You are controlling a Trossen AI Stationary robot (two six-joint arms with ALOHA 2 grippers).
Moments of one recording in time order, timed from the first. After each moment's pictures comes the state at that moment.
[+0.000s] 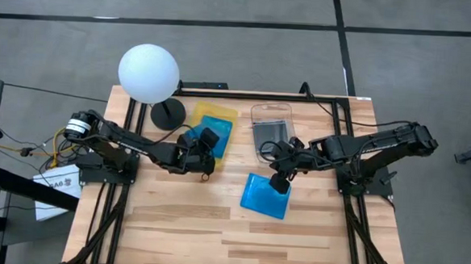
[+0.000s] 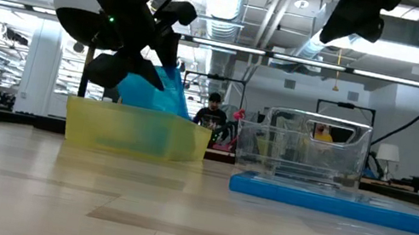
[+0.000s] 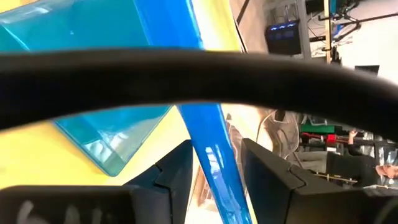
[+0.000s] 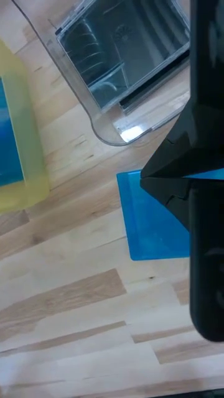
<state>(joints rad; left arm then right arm) -0.12 1.56 0.88 -0.26 -0.88 -2.23 0.22 1.35 1.19 -0.83 0.23 0.54</state>
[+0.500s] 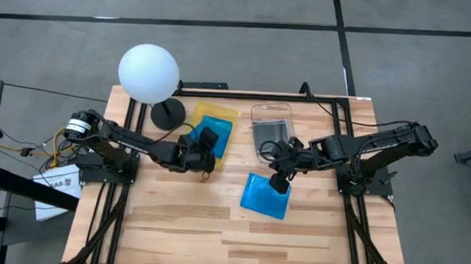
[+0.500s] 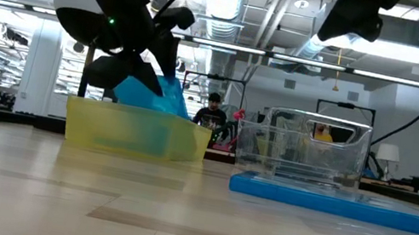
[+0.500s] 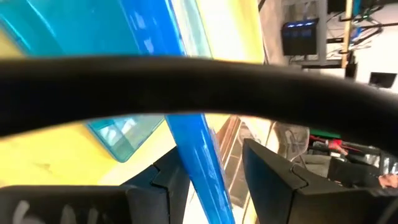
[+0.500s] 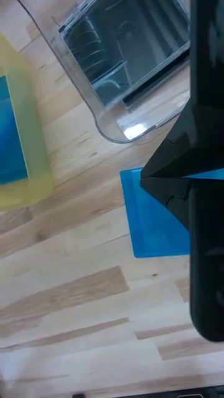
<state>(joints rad) -0.10 1.56 0.88 -0.27 -0.80 -2.32 0.22 1.35 1.19 -0.81 0.23 0.54</state>
